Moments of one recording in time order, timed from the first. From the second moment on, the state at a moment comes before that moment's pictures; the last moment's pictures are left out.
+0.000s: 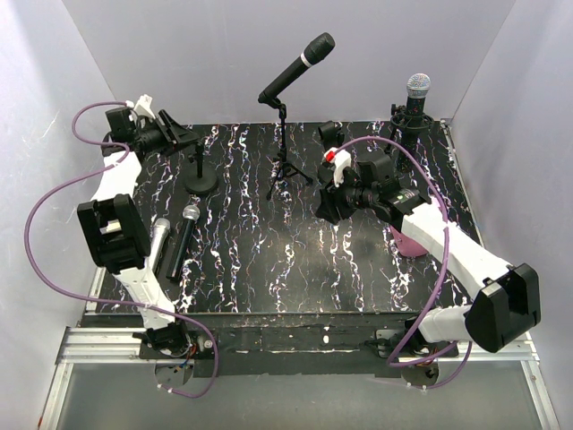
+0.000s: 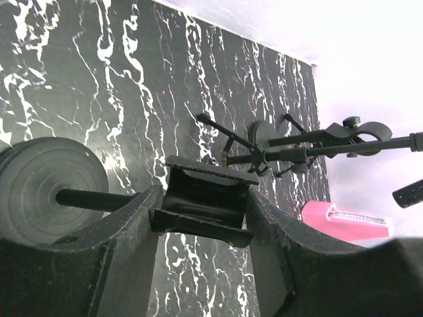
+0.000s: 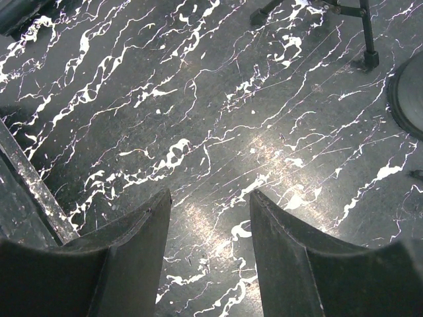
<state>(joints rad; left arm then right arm) 0.22 1.92 1.59 -0.20 0.82 -0.49 0.55 1.32 1.10 -0.43 -0.41 -0.08</state>
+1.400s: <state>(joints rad) -0.13 1.87 2.13 -0.50 0.79 0.18 0.38 1.74 1.79 0.24 -0.45 0.41</state>
